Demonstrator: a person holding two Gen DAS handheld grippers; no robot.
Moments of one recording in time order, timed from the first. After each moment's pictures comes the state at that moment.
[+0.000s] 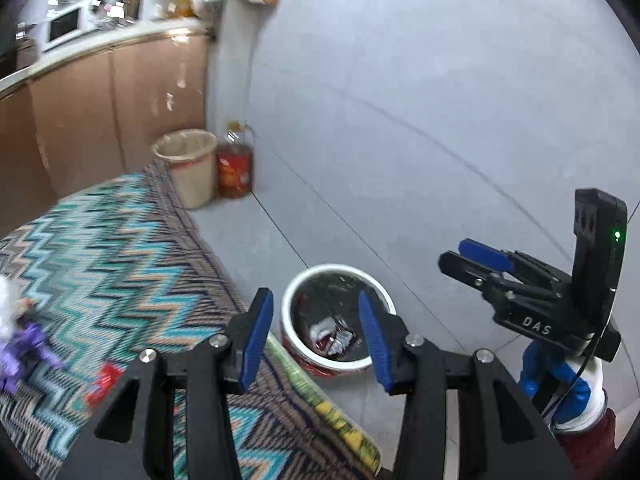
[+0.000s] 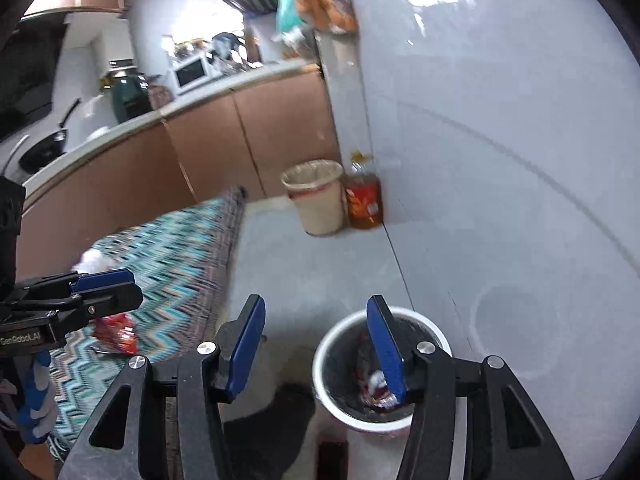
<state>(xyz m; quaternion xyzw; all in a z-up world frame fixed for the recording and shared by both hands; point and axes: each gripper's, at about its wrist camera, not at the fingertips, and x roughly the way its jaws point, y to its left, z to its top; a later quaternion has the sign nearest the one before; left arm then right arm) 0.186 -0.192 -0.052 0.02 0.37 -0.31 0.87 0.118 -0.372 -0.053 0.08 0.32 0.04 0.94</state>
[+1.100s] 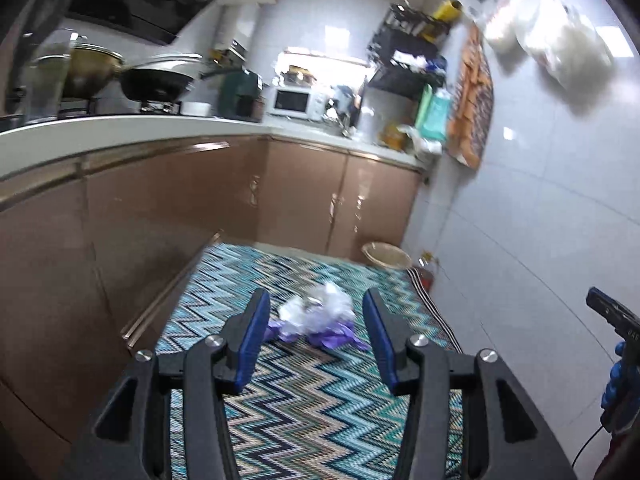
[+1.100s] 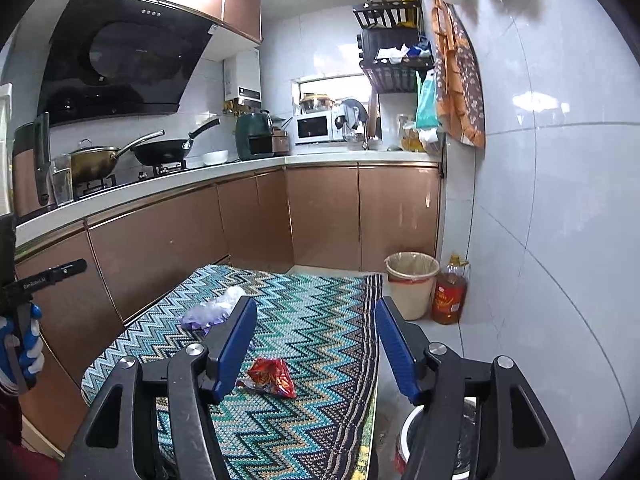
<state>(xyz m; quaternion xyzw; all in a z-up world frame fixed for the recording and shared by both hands) 0.011 0.153 0.038 -0.10 0.19 -0.01 0.98 0.040 -0.224 0.056 -0.01 0.18 0.18 0.97</state>
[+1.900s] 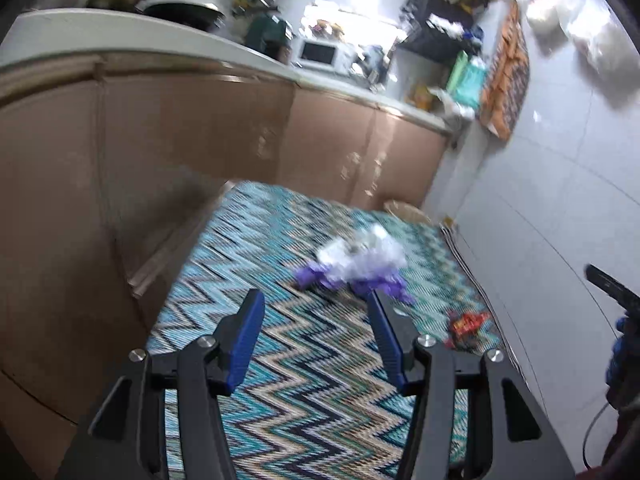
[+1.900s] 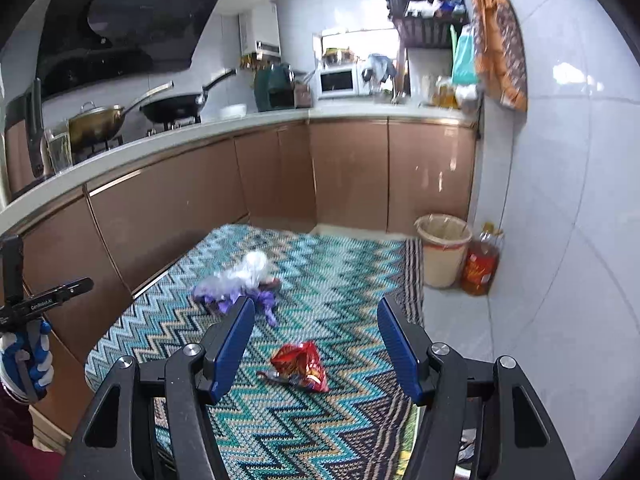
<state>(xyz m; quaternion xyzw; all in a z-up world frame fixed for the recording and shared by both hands) 0.046 0.202 -0.046 -0.13 0.28 -0.01 0.95 0.112 -0.168 0.008 -0.03 0.28 0.23 0.93</state>
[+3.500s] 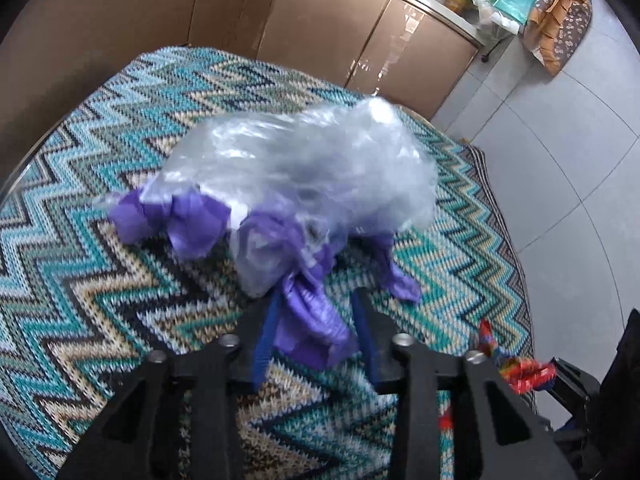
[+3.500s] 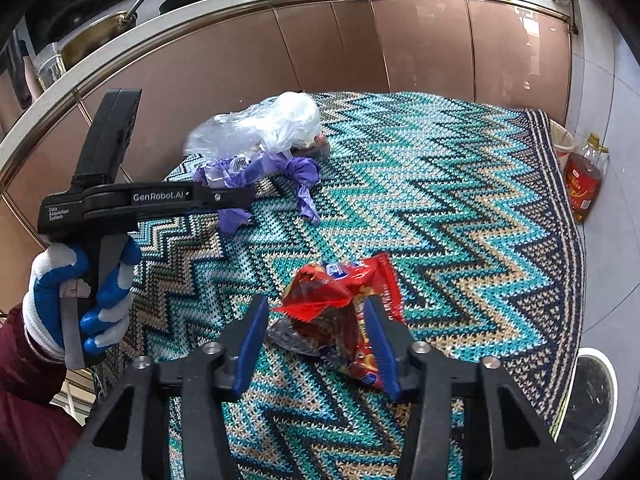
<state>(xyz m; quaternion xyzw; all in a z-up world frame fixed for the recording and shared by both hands) 0.252 0.103 -0.172 -0.18 0.46 -0.03 0.87 0.218 -0.098 -0.154 -0.03 0.44 0.35 0.82</state>
